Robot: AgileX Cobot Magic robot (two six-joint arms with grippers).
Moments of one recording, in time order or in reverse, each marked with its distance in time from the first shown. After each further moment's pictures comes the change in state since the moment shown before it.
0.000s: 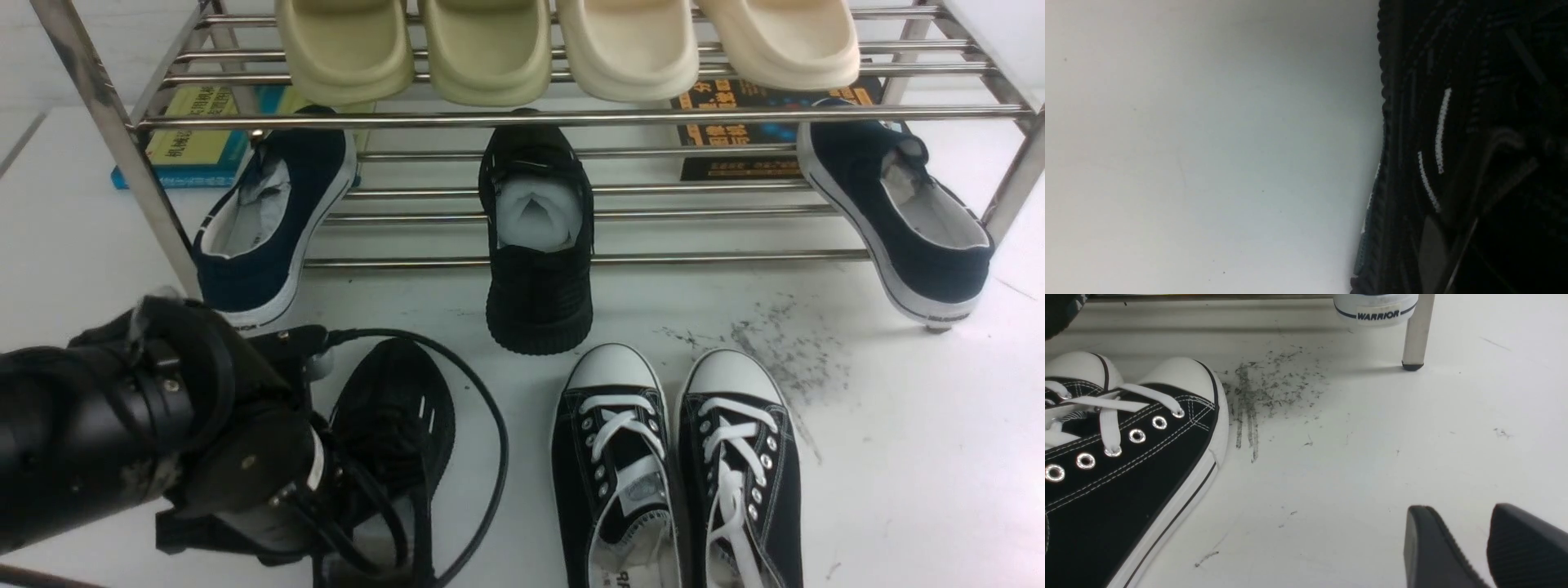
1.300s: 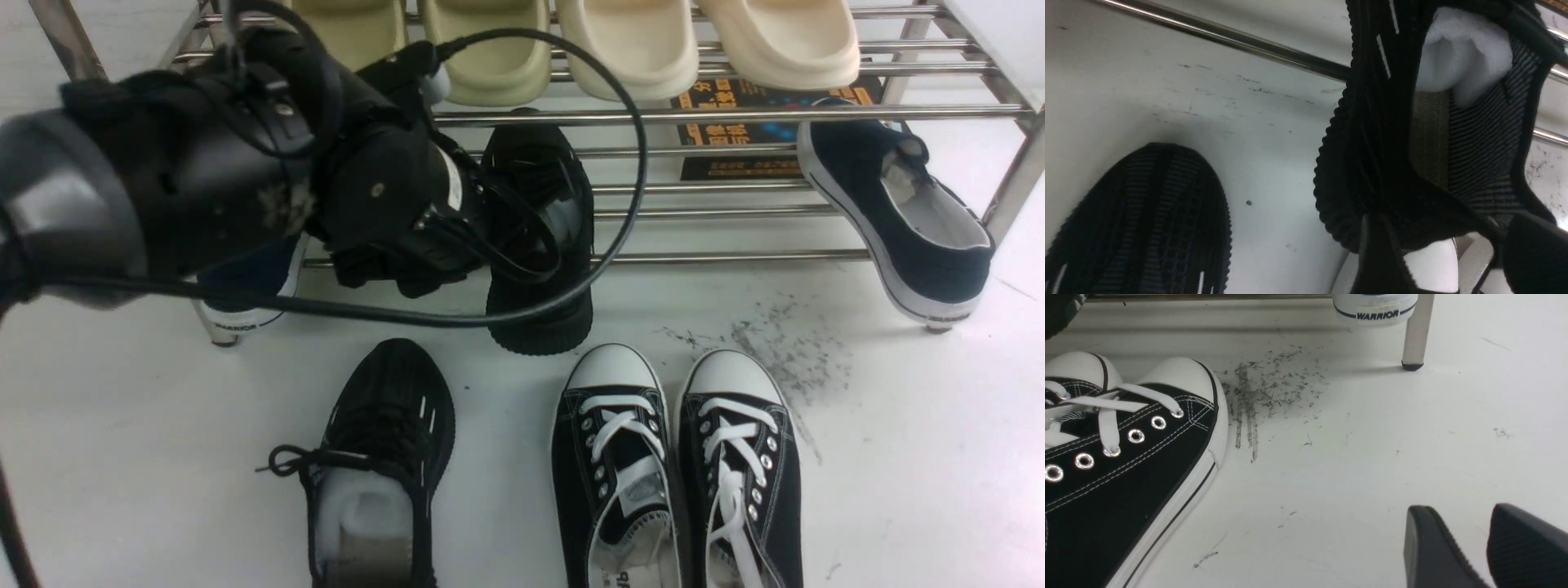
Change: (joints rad) right arm 0.000 0.000 0.000 0.000 0.000 0.000; left arm 0.000 0.208 -0.518 0.020 -0.175 -0.006
